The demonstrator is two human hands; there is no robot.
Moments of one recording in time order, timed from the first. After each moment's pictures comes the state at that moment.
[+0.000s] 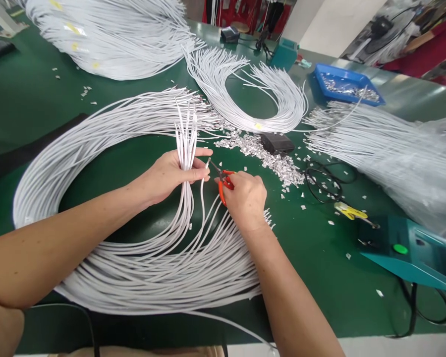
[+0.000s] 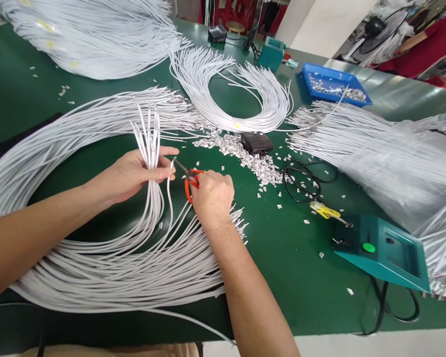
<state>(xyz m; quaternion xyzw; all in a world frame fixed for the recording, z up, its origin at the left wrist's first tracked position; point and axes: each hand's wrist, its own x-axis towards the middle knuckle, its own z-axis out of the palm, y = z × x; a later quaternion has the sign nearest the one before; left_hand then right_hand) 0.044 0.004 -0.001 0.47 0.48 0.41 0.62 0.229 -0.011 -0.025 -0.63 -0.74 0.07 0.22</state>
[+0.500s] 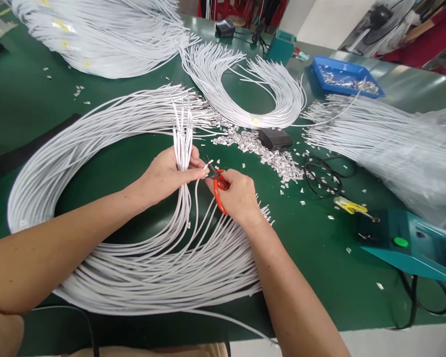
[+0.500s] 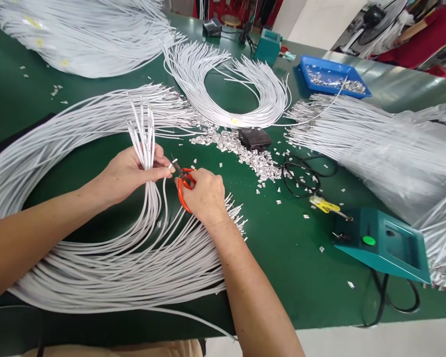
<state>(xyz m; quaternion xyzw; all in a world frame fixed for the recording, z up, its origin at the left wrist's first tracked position) 0.045 0.003 -0.006 0.52 0.50 0.42 0.55 0.224 -0.009 -0.022 -0.62 -0.71 0.23 0.23</state>
